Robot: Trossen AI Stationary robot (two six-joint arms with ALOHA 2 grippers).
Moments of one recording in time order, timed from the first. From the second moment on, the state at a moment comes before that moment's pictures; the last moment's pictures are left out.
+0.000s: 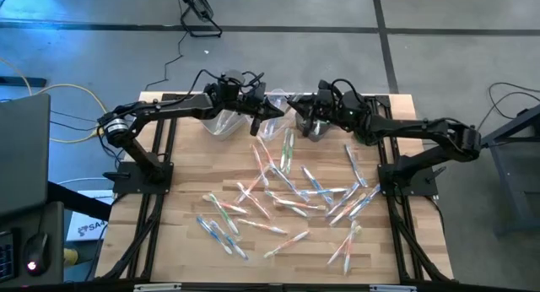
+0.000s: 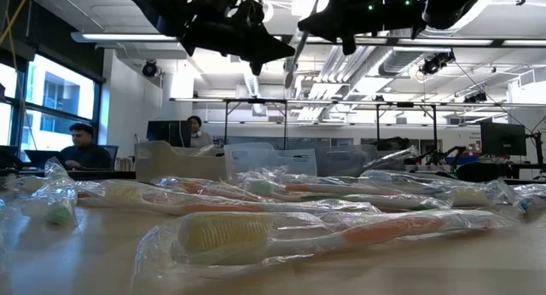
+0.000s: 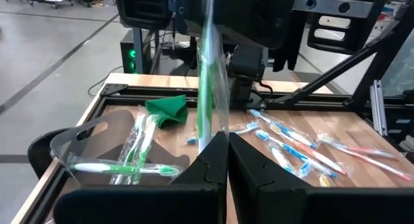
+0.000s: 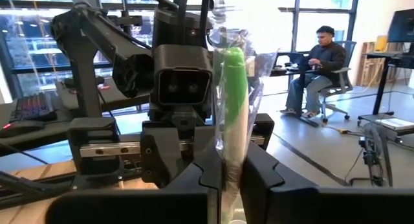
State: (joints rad) left arm 0.50 1.59 1.15 0.26 0.60 0.07; right arm -0.38 1.33 0.81 0.62 -0.03 0.04
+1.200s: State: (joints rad) left arm 0.61 1.57 1.15 0.29 0.57 0.01; right arm -0.41 1.27 0.81 0.46 0.13 0.16
